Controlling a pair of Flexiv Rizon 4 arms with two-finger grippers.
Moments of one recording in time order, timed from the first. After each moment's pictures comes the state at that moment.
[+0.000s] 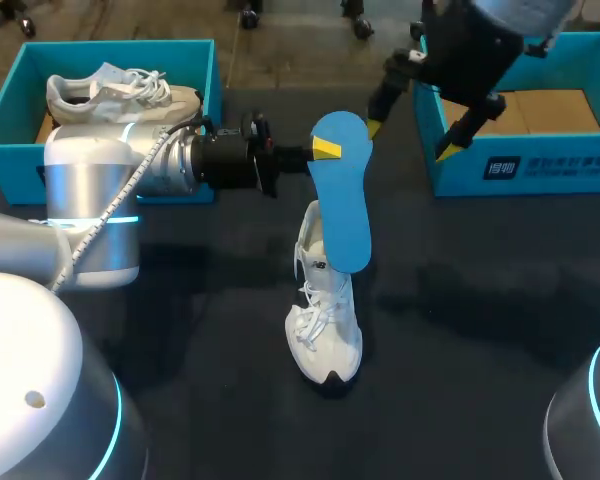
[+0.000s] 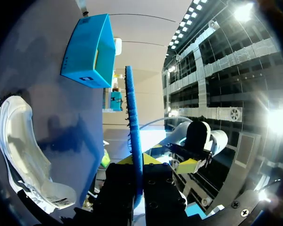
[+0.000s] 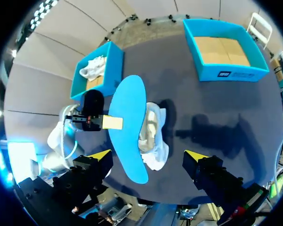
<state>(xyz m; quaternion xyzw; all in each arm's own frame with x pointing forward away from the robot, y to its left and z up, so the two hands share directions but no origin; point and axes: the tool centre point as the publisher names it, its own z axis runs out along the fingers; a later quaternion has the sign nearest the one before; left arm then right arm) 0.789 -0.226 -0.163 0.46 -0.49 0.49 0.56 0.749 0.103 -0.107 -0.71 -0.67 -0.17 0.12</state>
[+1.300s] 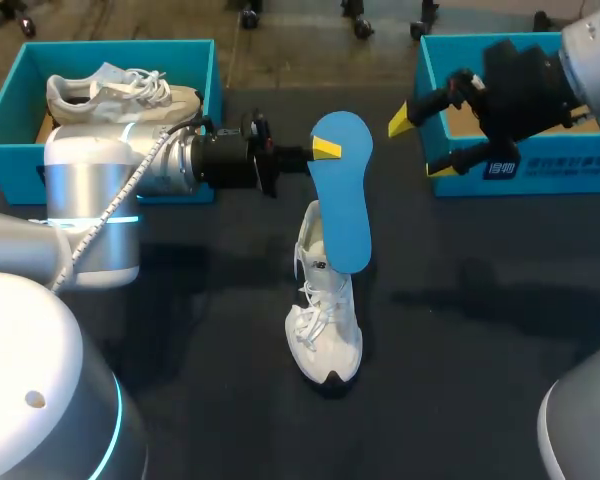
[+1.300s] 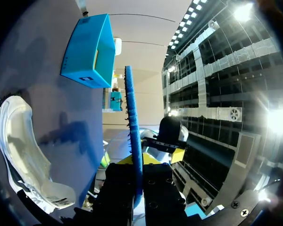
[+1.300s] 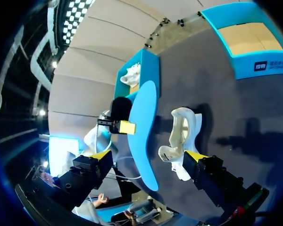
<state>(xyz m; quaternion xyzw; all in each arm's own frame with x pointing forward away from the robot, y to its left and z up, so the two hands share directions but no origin) 0.789 -0.226 -0.163 0.46 -0.49 0.49 0.56 0.759 0.092 -0.128 -0.64 -0.62 -0.36 0.26</state>
